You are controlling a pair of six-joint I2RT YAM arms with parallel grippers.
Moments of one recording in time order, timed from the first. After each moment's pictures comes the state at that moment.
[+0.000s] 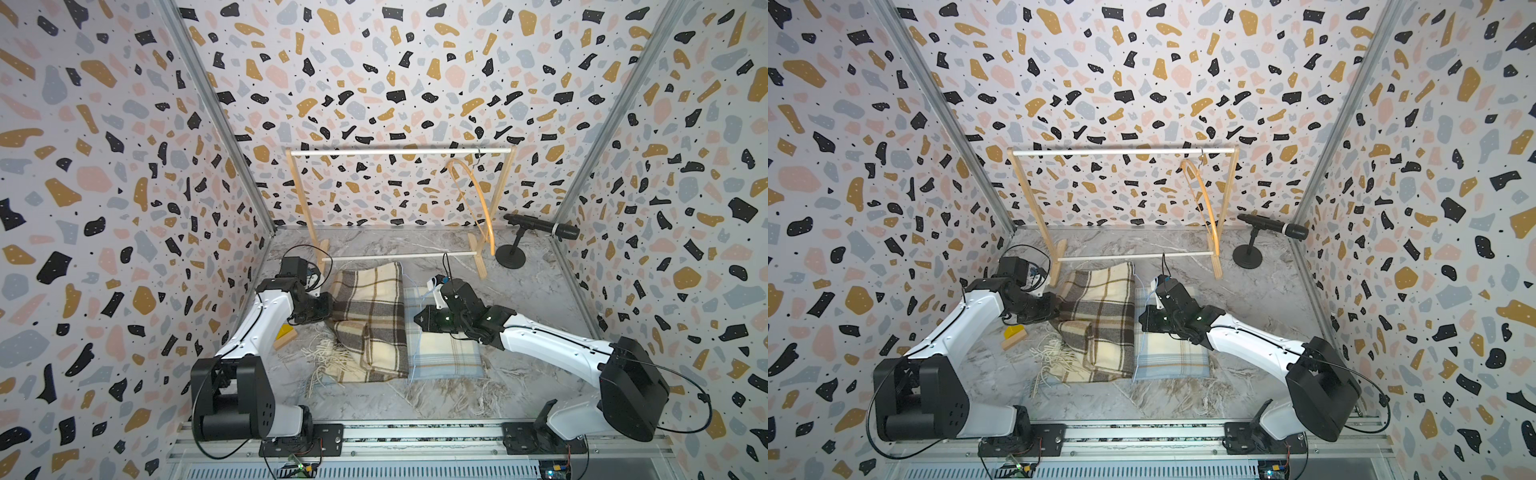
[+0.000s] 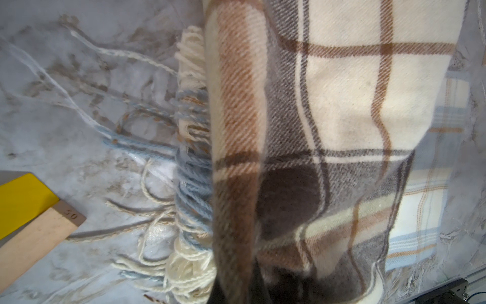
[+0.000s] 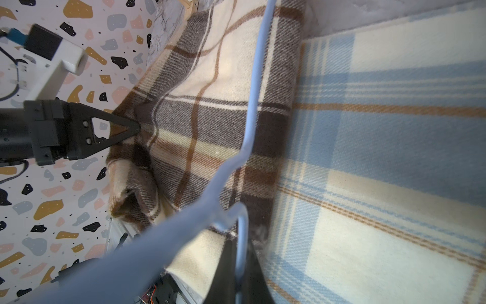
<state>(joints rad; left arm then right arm) 0.04 1.41 1.03 -0.87 0.31 -0.11 0.82 1.43 0.93 -0.20 -0.21 0.77</state>
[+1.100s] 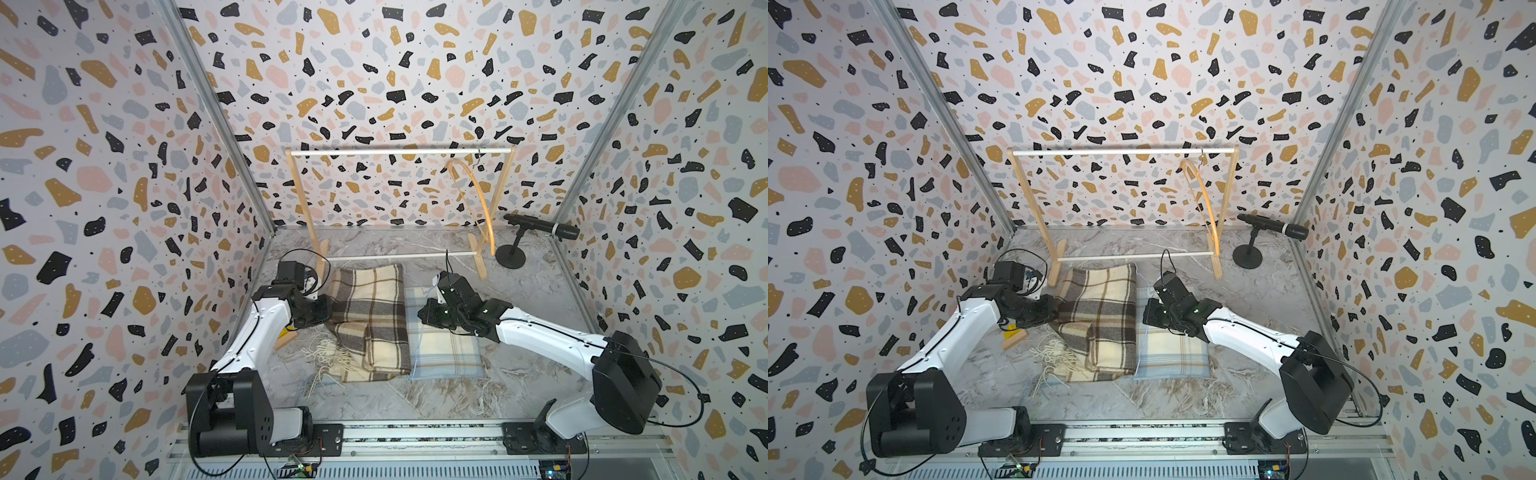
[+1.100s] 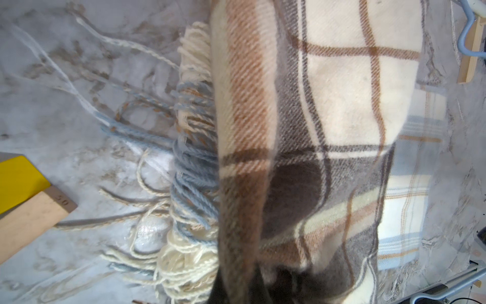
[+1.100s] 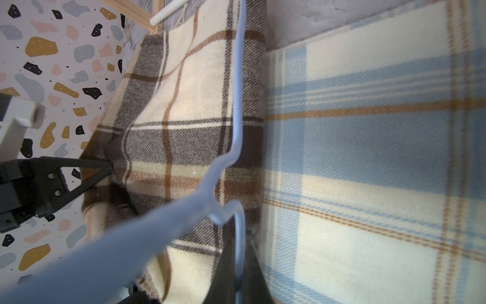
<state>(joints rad) 0.05 1.31 0.96 -0.84 0.34 -0.17 0.79 1.48 1.00 -0.28 -0.13 0.86</state>
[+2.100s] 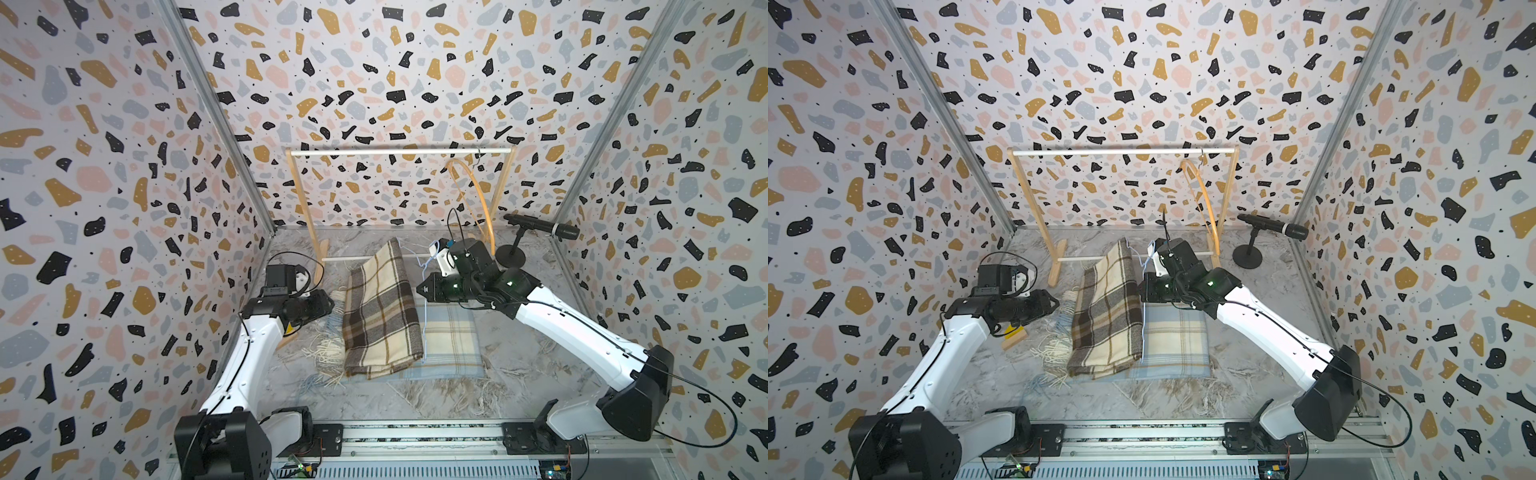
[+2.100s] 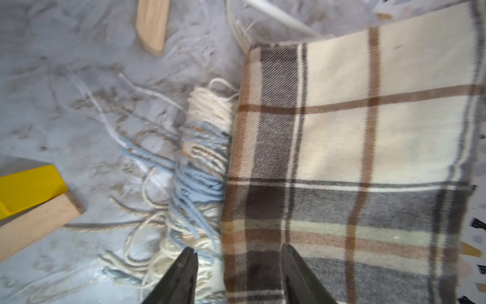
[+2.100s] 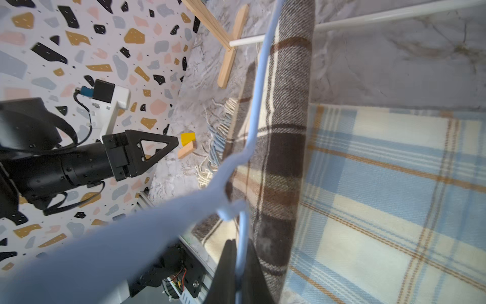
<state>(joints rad) 0.04 1.13 0.95 -0.75 0.40 -0.31 0.76 1.44 1.45 -0.68 -0.26 0.64</state>
